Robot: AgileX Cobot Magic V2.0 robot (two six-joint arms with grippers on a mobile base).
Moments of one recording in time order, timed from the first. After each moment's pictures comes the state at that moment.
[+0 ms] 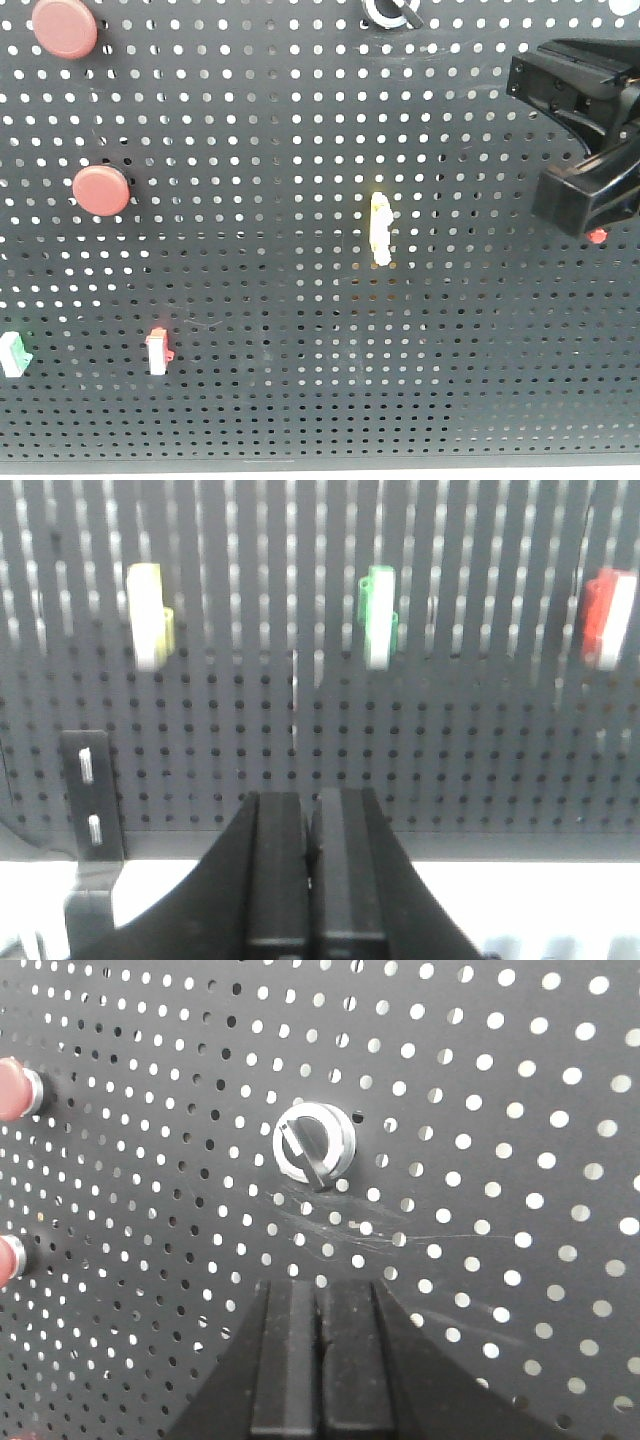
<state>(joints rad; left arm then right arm) -0.01 0.00 0.03 -0.03 -0.01 -0.01 0.58 0.98 -1.20 -0.27 0.14 0.04</state>
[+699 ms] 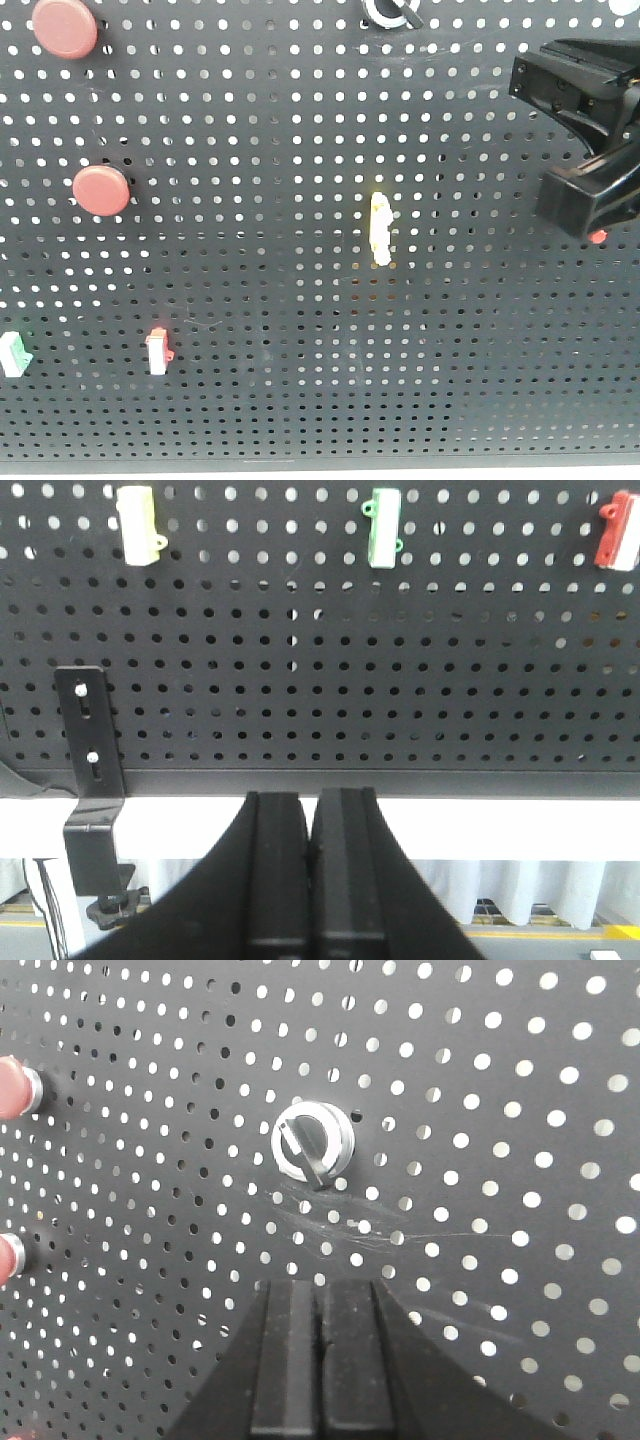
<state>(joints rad) -0.01 -0.01 0.03 -0.03 0.10 -0.01 0.58 0.97 -1.20 -0.27 0.15 0.04</state>
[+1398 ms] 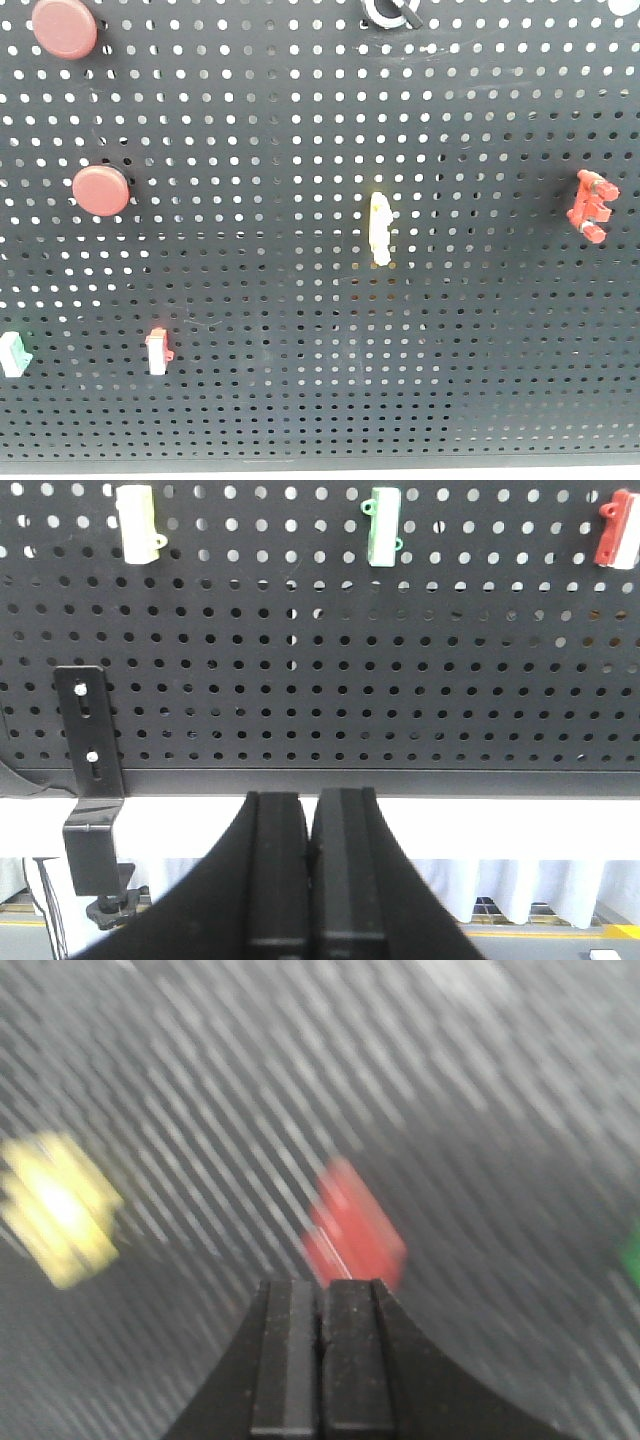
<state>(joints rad) -0.01 -0.01 0.03 -0.03 0.10 -0.01 0.20 0.51 -0.62 -0.19 0.12 0.04</state>
